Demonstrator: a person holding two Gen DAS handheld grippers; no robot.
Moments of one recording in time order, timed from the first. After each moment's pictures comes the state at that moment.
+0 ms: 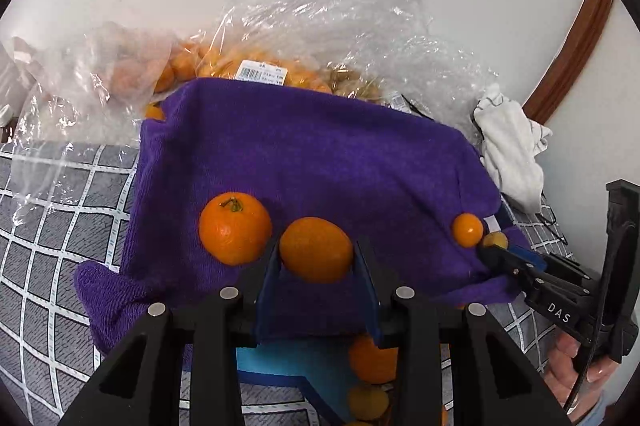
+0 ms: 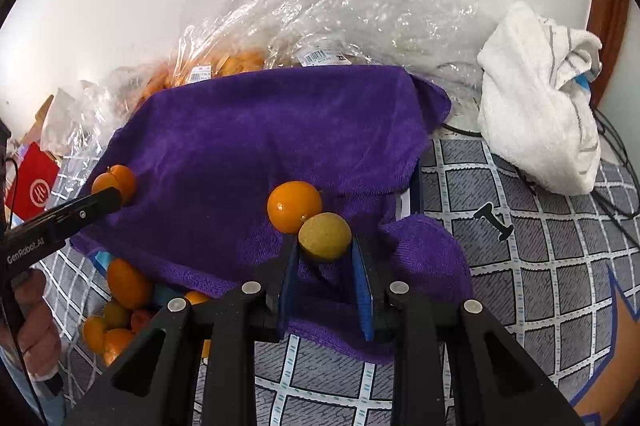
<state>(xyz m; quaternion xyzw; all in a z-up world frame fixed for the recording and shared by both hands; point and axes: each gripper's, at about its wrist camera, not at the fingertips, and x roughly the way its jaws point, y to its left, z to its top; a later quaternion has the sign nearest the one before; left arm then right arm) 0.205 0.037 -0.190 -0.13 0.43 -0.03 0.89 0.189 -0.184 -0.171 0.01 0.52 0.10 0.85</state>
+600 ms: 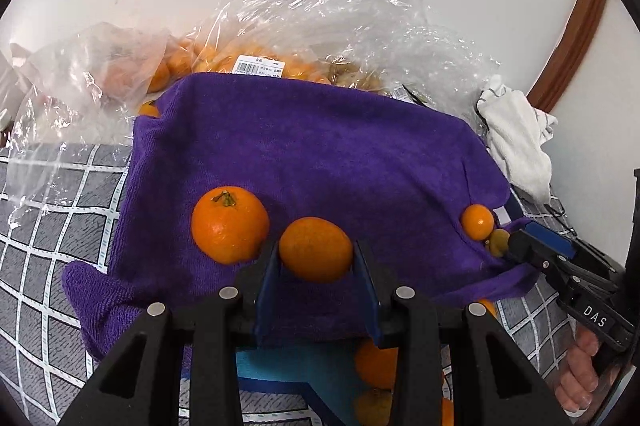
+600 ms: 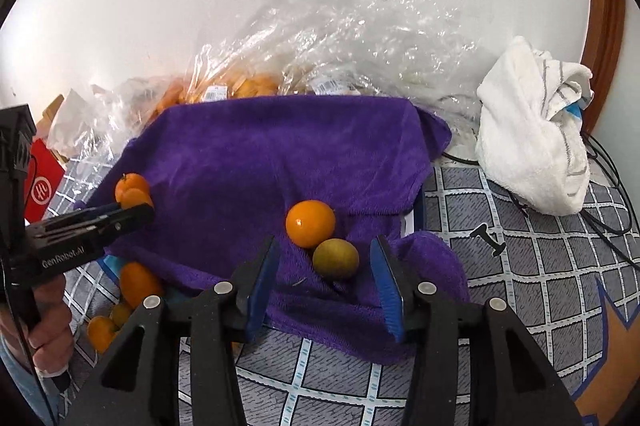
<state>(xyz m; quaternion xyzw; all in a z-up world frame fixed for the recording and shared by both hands) 0.207 0.031 -0.200 -0.12 0.43 -0.03 0.90 0.175 -0.184 -0.157 0.02 0.46 0.11 0.88</state>
